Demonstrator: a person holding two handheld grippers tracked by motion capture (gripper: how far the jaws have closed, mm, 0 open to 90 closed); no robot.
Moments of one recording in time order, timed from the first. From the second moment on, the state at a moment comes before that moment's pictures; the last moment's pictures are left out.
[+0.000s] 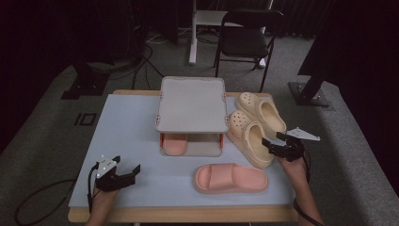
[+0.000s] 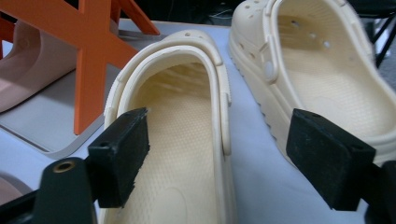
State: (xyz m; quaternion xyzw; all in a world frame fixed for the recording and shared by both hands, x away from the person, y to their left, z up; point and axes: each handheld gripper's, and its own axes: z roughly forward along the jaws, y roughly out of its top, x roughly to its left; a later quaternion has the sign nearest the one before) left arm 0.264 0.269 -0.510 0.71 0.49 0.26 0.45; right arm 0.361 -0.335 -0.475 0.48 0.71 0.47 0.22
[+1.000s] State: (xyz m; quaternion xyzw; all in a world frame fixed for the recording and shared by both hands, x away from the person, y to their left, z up) left arm 0.250 0.284 -0.516 0.69 0.50 0.26 0.46; right arm 0.411 -0.313 -0.491 0.49 0.74 0.42 0.20
